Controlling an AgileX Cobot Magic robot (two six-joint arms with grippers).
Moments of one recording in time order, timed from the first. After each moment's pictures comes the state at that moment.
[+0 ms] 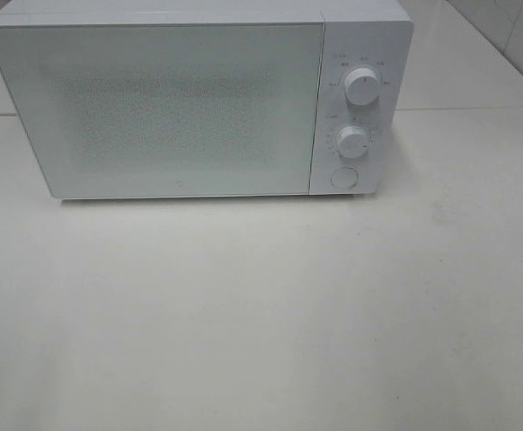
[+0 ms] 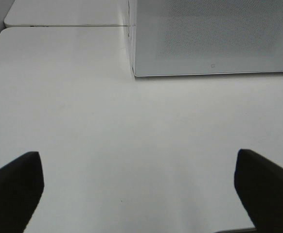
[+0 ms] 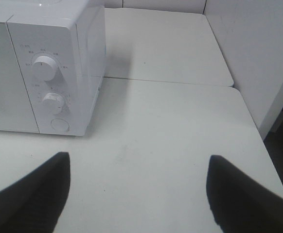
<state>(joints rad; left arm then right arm) -0.04 0.00 -0.52 -0.10 1.07 0.07 0.14 0.37 -0.54 -0.19 0.56 0.15</state>
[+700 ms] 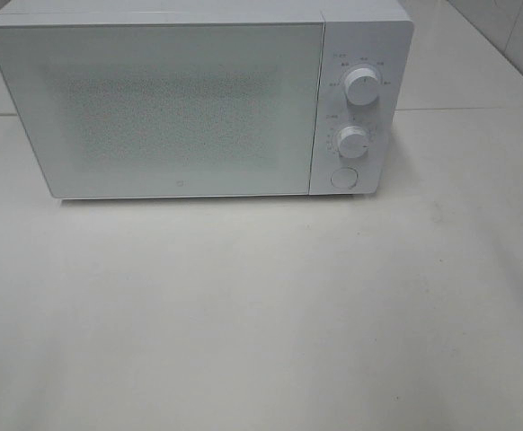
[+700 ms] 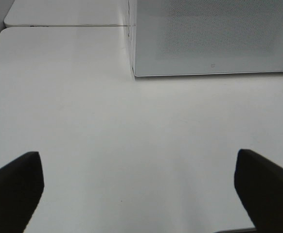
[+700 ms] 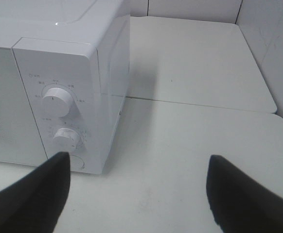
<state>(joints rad) -0.04 0.00 -0.52 -0.10 1.07 0.07 0.14 0.81 -0.54 -0.20 0.09 0.17</state>
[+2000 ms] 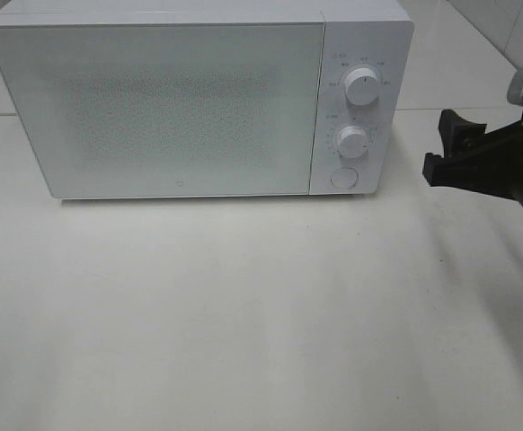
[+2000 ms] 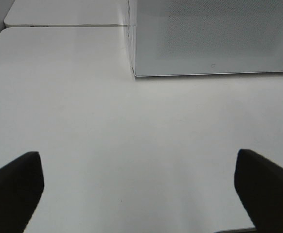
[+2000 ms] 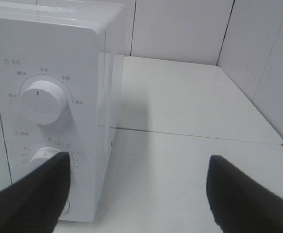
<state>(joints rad) -0.04 0.00 -0.52 -0.10 1.07 0.07 0.52 1.46 -0.27 0.61 -1.14 -0.38</state>
